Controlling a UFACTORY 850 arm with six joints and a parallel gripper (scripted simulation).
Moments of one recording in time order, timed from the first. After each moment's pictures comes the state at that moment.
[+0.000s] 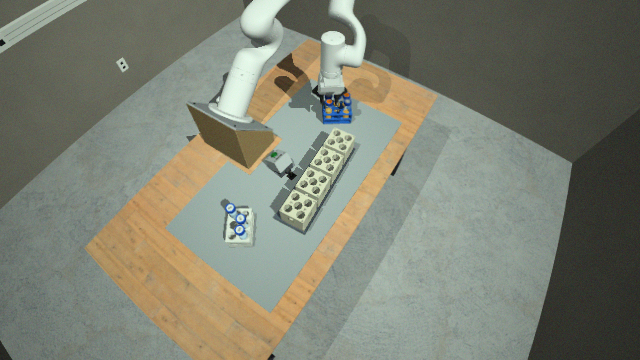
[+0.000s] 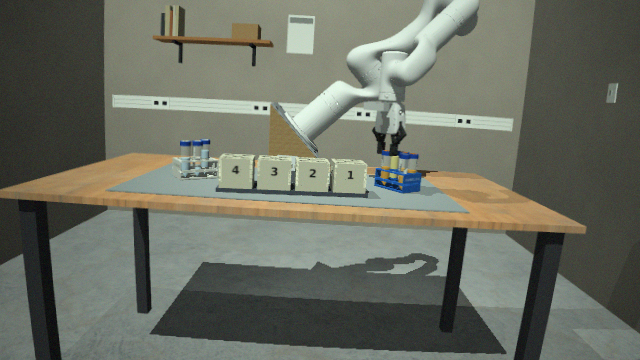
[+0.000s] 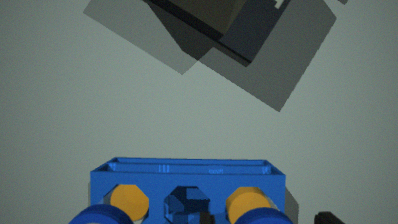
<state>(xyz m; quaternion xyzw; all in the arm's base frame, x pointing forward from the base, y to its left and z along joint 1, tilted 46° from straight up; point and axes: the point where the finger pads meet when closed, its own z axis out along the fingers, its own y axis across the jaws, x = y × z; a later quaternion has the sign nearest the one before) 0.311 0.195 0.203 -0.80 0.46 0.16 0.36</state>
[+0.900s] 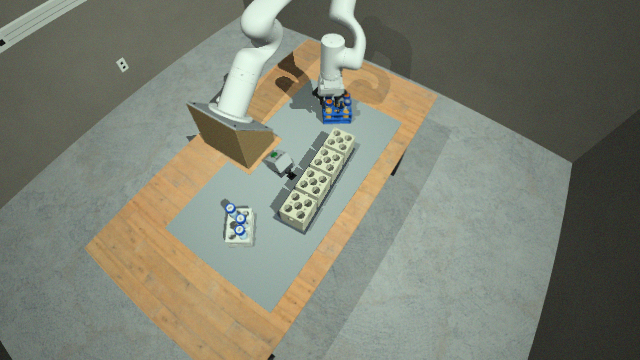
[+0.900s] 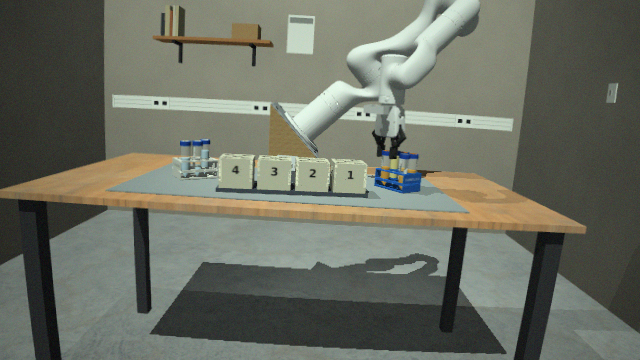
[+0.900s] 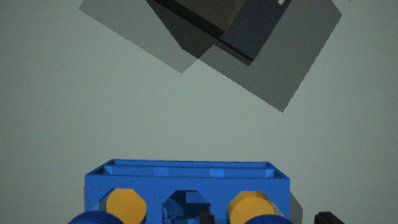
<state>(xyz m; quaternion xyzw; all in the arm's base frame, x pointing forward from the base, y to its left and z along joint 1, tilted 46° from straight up) 0.312 0.203 0.196 -0.80 0.46 0.16 0.36</state>
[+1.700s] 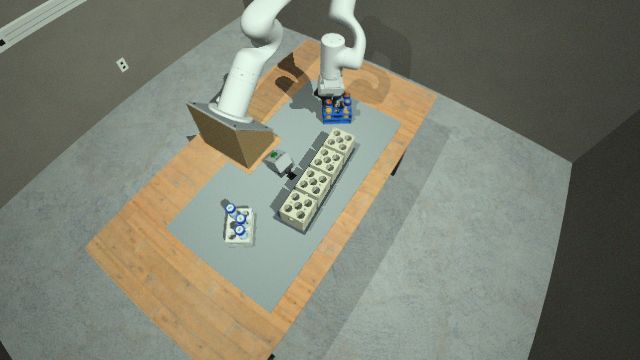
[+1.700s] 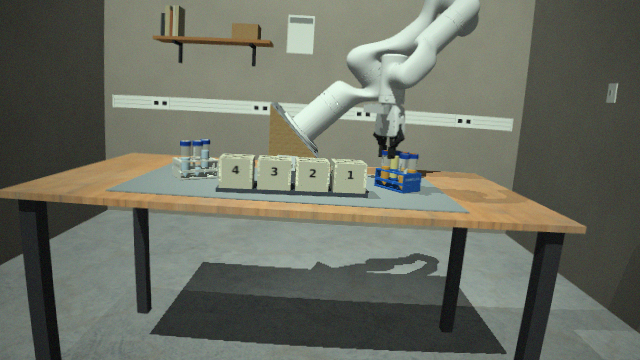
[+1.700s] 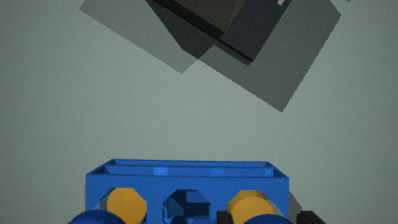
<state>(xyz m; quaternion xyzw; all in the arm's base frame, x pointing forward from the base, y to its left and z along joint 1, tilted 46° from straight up) 0.311 0.202 0.197 -0.80 0.46 0.16 0.36</state>
